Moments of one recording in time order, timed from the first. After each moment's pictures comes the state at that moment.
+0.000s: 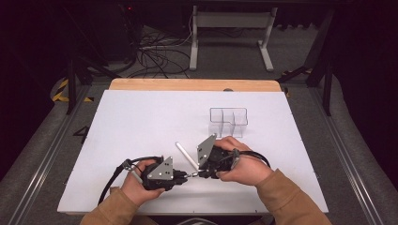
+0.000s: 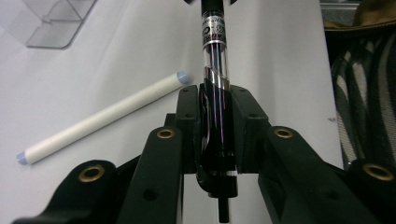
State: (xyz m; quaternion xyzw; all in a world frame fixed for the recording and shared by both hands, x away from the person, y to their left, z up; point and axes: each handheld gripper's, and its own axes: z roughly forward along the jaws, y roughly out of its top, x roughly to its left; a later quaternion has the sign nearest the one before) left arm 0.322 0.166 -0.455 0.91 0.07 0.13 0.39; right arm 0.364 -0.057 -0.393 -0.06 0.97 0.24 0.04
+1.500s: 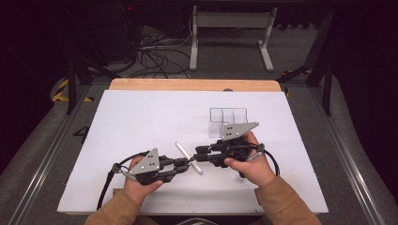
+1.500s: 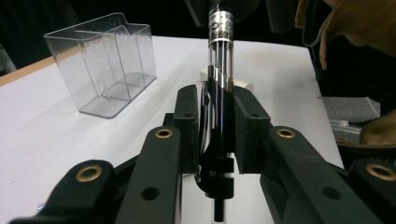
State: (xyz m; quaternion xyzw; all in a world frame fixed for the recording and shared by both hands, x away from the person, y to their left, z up) left arm 0.330 0.180 -0.469 0.79 0.12 0.14 0.59; right arm 0.376 -0.096 -0.396 0.12 0.83 0.54 -0.02
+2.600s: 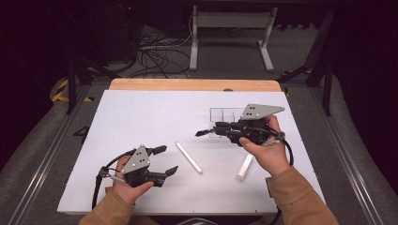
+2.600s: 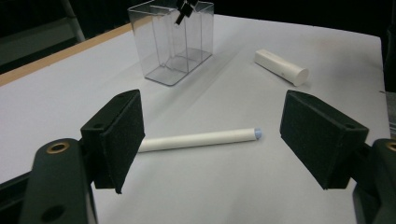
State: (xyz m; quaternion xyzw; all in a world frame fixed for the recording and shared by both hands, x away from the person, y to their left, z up) left arm 0.320 0.207 -0.456 0.79 0.22 0.21 0.54; right arm 0.390 -0.134 -0.343 0.21 0.81 0.53 0.13
